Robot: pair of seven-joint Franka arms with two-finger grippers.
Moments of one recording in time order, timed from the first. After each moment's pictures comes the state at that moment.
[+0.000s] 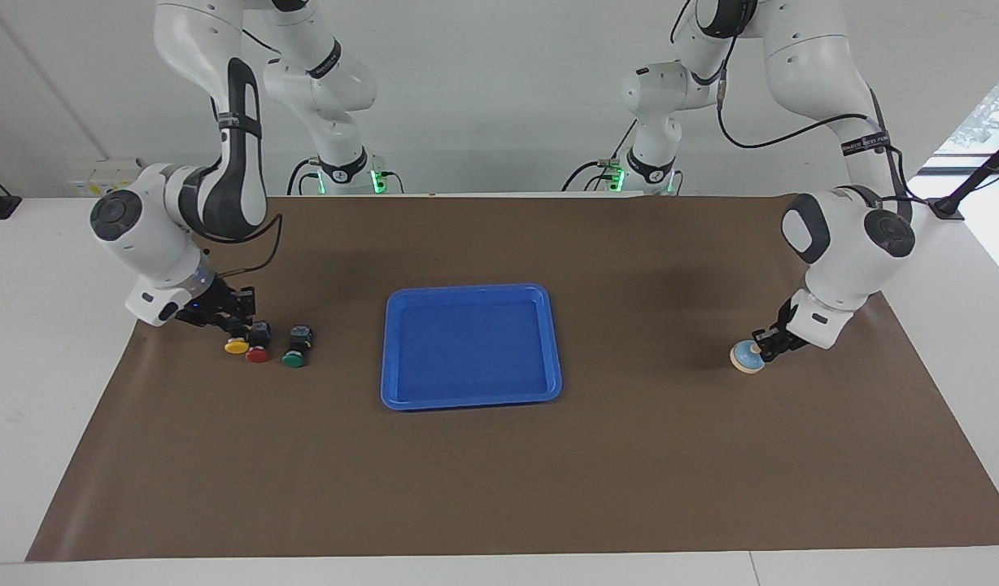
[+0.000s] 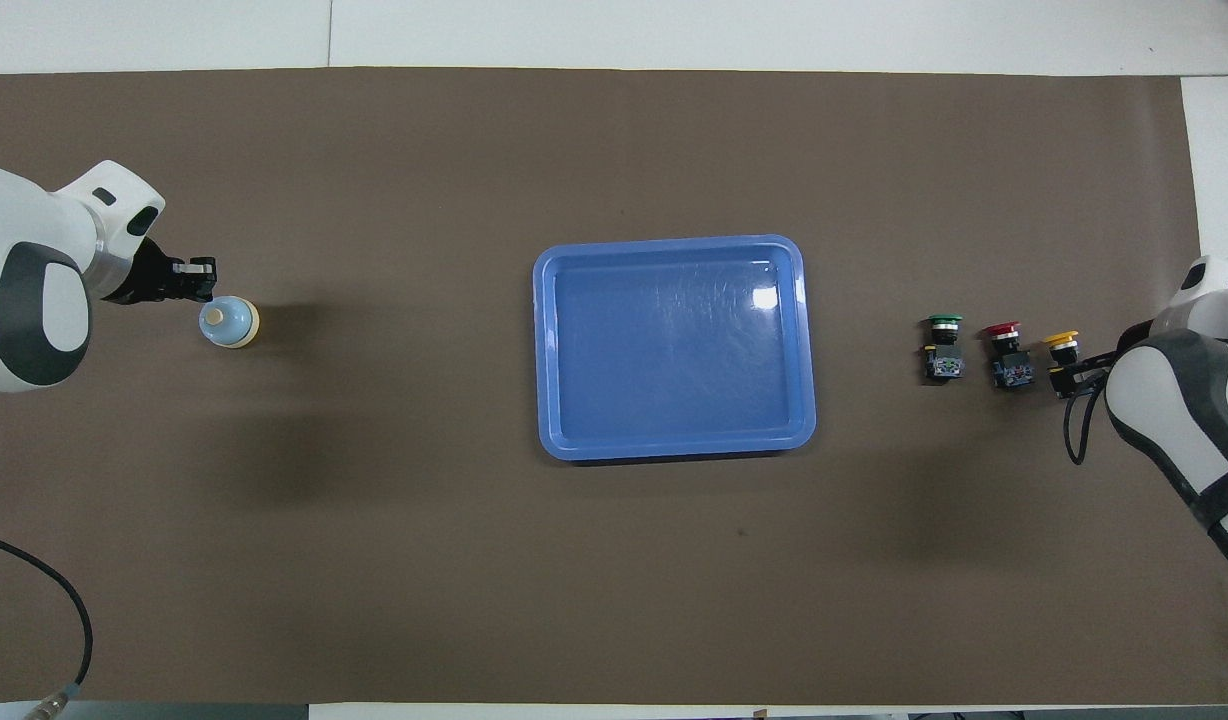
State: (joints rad) left arm 0.09 0.32 -0.05 -1.87 -0.02 2.20 -0.01; right arm -0.06 0.18 -0.07 -2.00 0.01 2.05 -0.32
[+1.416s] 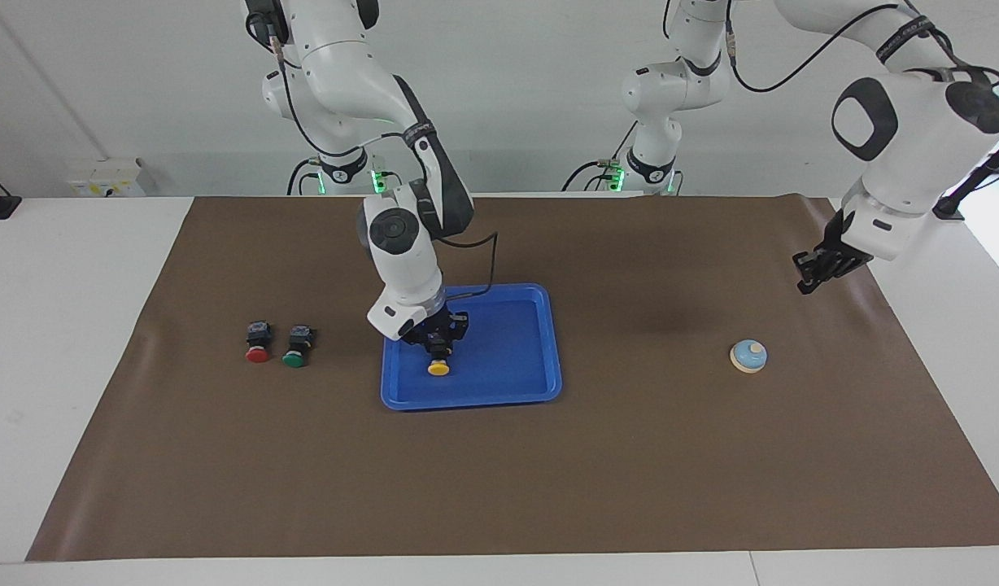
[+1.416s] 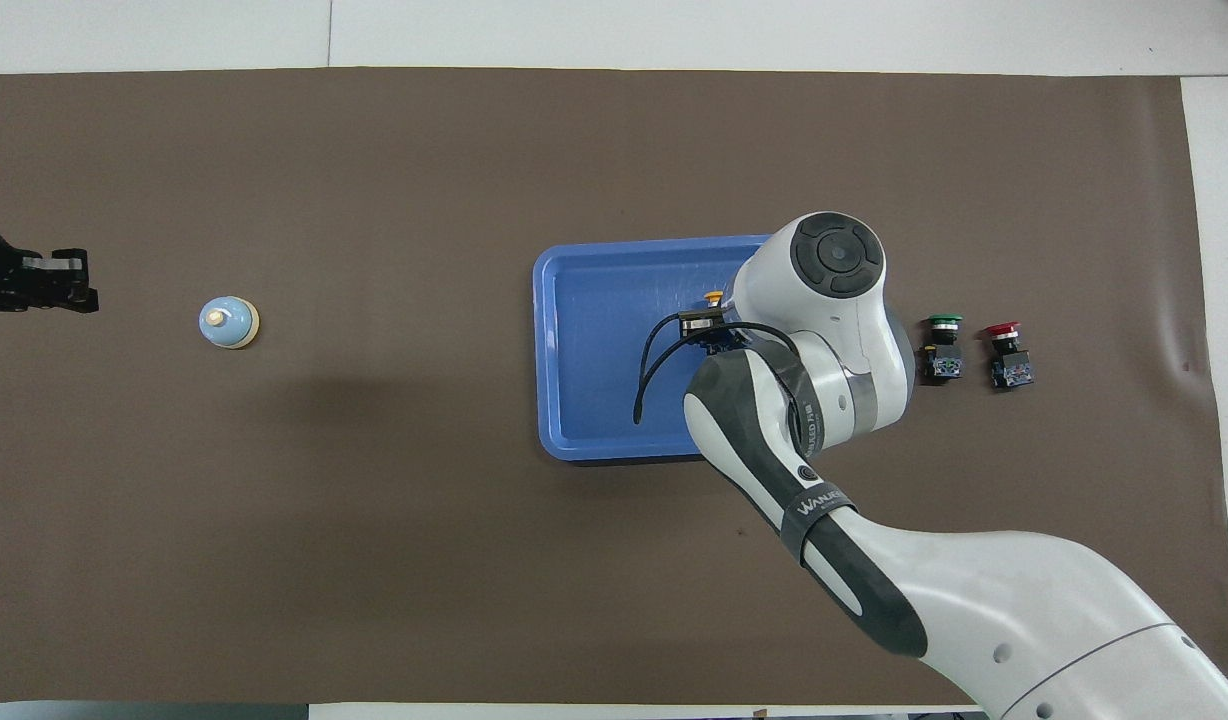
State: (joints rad) left arm 0.10 0.04 -0.04 -1.74 -0.02 1.78 -0.04; right arm 0.46 0.39 -0.07 -1.87 0.16 2.27 0.27
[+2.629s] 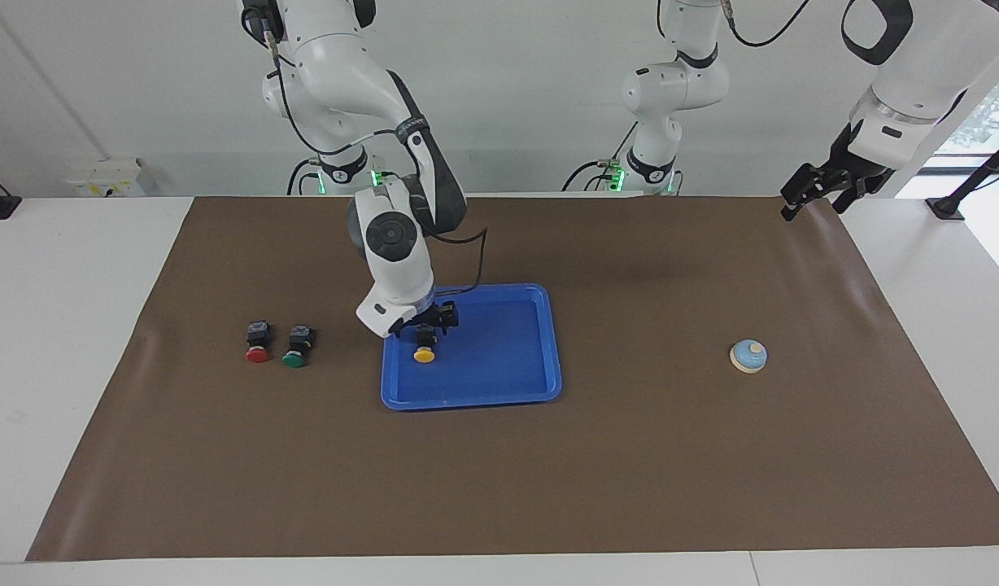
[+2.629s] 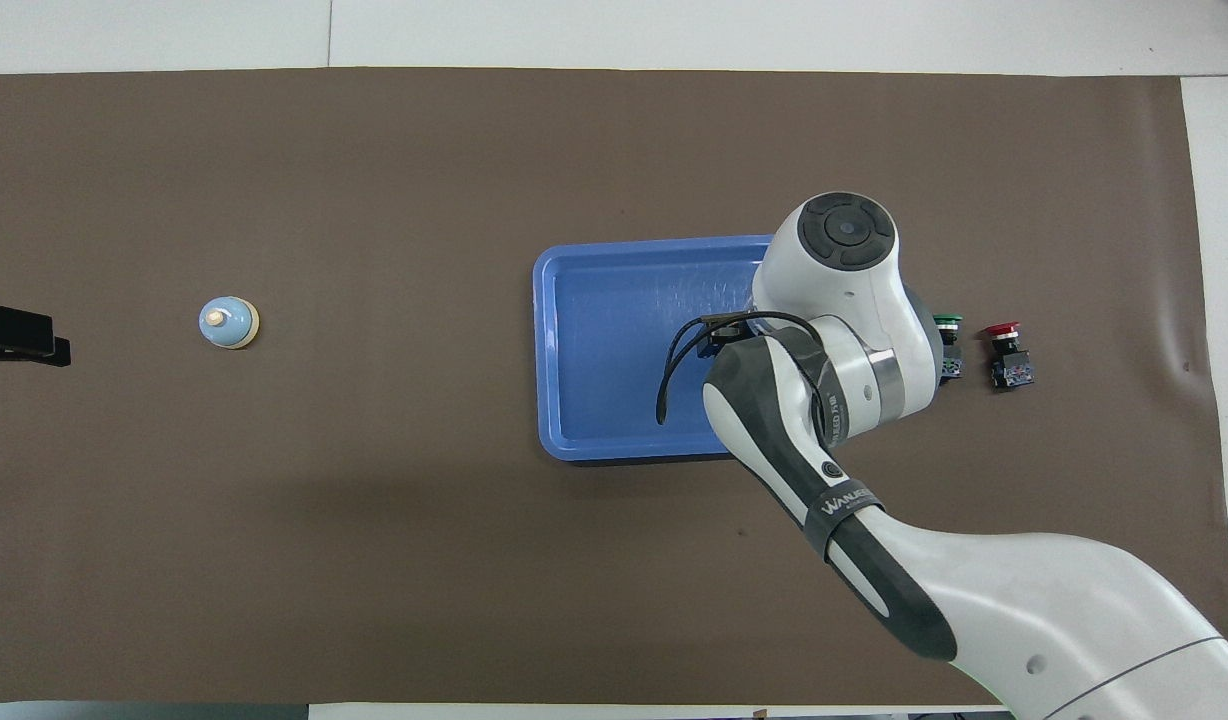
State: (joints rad) left arm 0.10 -0.12 -0.05 -1.74 -0.02 1.60 -0.03; right arm 0.43 0.36 -0.08 -1.83 0.09 2.06 0.29
